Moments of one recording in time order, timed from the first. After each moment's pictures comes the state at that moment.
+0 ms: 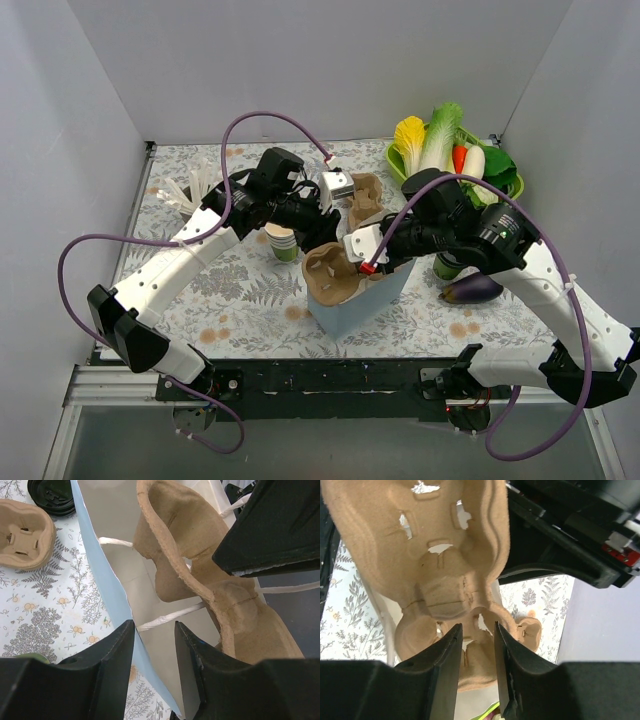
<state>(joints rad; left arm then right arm) -0.73 1.48 1.60 -0.86 0.64 0.20 0.90 1.20 1.61 -1.10 -0.36 -1.03</state>
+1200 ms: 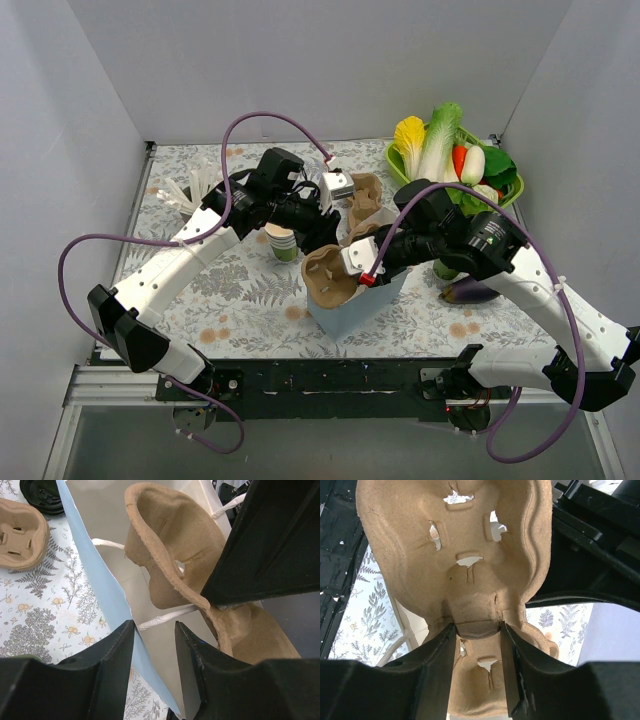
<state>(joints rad) -0.73 1.48 1.60 -0.87 0.66 0.19 0.91 1.18 1.49 -1.06 -0.47 -1.05</state>
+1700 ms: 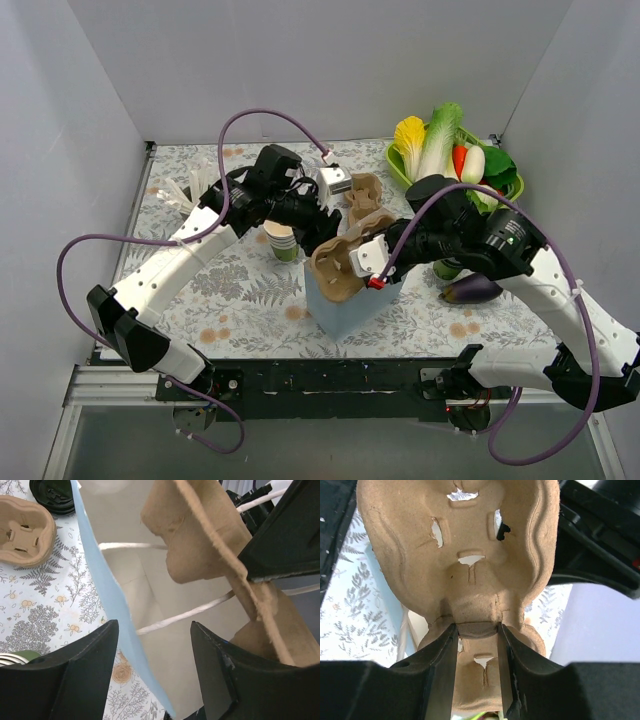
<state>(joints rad) -0.72 1.48 1.61 -0.87 0.65 0.17 0.91 1.17 1.57 -1.14 -0.40 -1.12</state>
